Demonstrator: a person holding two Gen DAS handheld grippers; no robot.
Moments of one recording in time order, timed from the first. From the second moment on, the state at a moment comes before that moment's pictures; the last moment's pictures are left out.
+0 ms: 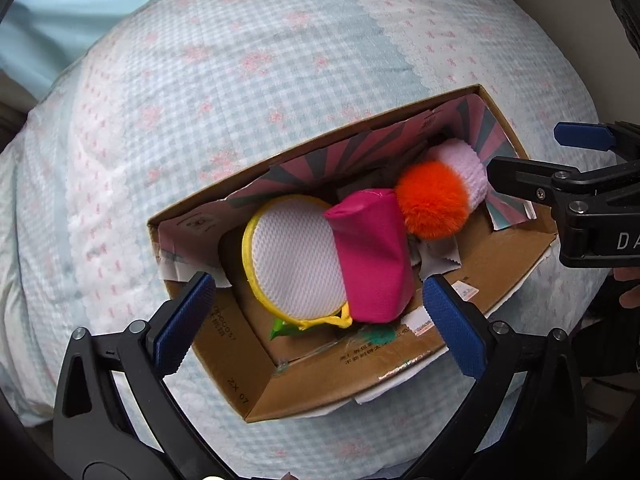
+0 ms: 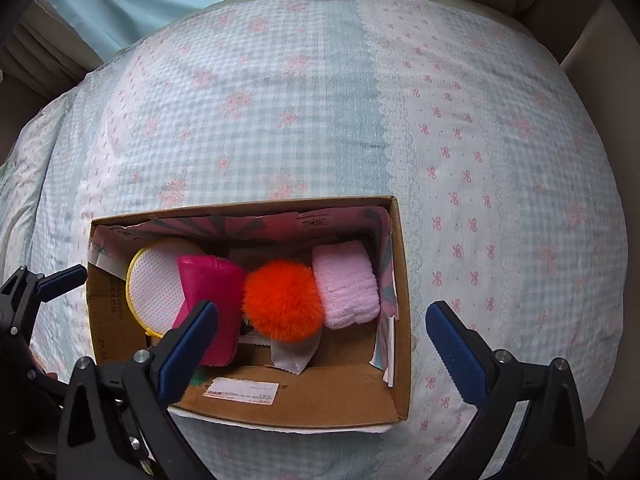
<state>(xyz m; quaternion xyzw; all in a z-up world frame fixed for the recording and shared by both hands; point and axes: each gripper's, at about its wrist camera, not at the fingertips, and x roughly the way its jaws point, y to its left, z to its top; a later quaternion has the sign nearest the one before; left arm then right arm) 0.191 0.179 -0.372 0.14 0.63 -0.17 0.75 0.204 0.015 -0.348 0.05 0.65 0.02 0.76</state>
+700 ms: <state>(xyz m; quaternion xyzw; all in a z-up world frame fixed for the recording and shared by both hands) 0.105 0.176 -0.201 0.01 0.51 -0.07 0.86 0.135 -0.025 -0.219 0.07 0.58 0.05 0.81</state>
